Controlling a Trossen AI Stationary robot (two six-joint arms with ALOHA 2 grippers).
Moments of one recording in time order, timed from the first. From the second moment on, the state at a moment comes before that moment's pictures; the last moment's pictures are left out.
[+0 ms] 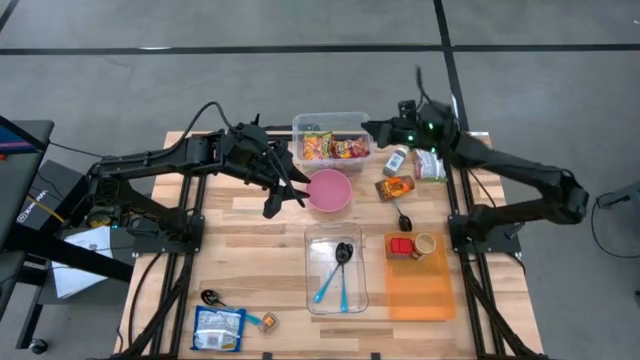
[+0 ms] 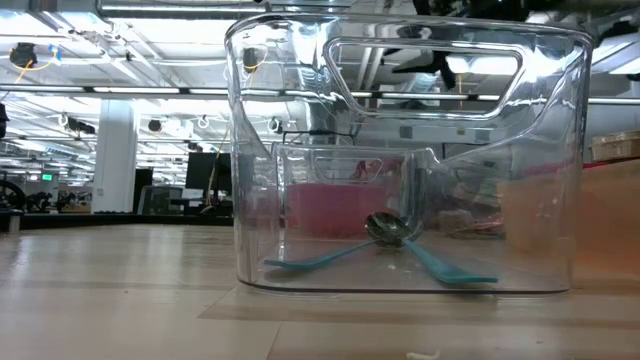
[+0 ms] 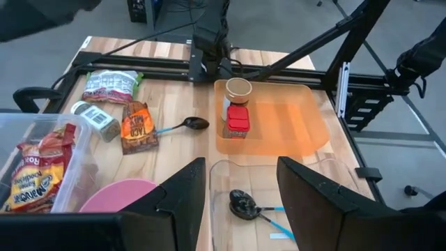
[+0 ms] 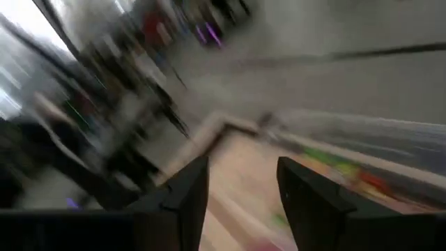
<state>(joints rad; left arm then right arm) 0.10 1.35 1.49 -0.64 0.16 -0.01 -0.55 1.18 1.01 -0.09 -0.08 0.60</state>
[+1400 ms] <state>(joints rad) 0.09 1.35 1.49 -0.65 0.15 0.03 -0.67 1.94 1.70 -1.01 -0.22 -0.39</state>
